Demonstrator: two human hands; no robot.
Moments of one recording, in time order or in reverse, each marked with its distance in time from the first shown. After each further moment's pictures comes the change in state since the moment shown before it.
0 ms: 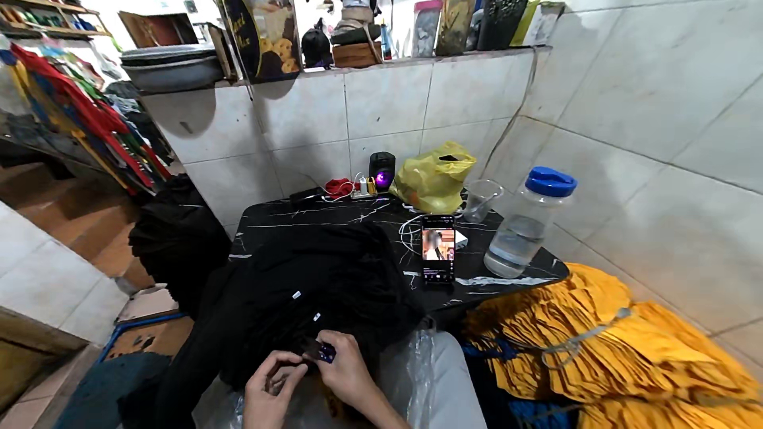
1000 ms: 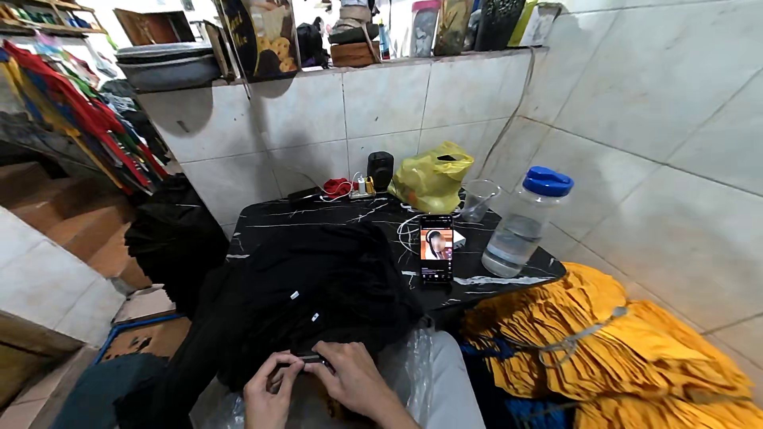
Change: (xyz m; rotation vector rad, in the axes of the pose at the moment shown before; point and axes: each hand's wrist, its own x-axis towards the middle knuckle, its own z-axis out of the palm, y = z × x) left_hand 0.000 -0.005 0.008 0.074 0.088 0.047; right_hand -0.013 0.001 -0.019 -0.363 -0.167 -0.169
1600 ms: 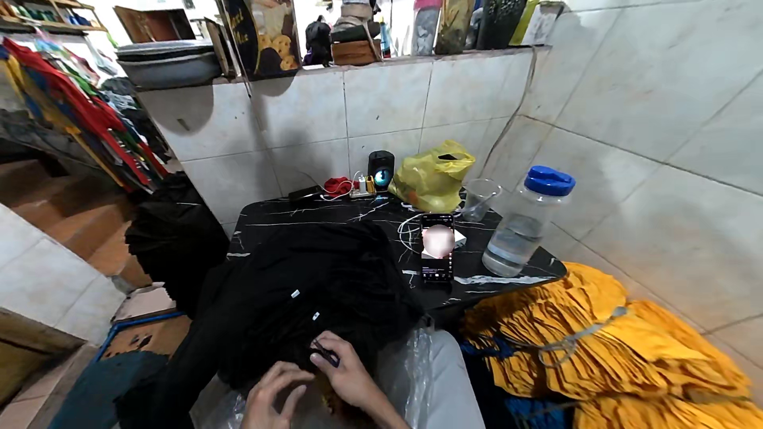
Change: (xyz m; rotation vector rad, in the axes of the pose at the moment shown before) left_hand -0.006 -0.004 -0.030 0.299 -0.401 0.071; right_hand 0.005 0.014 0.030 0.680 0.095 0.127
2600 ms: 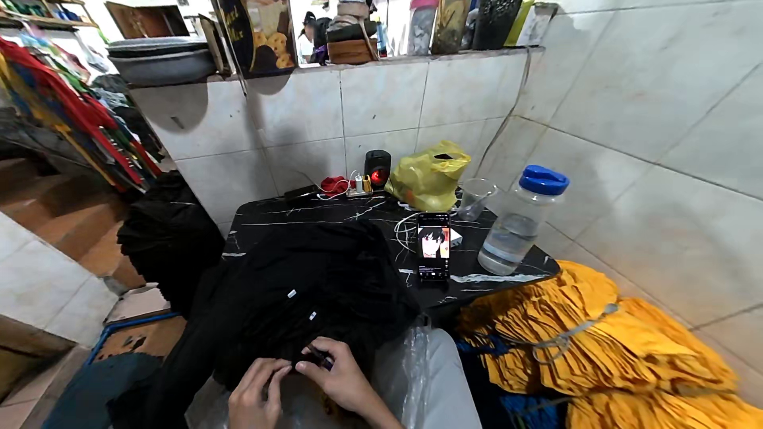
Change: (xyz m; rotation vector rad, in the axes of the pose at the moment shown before) left_hand 0.007 -0.001 0.004 0.268 0.350 0.109; right_hand -0.002 -0.009 0.006 0.012 0.011 -0.031
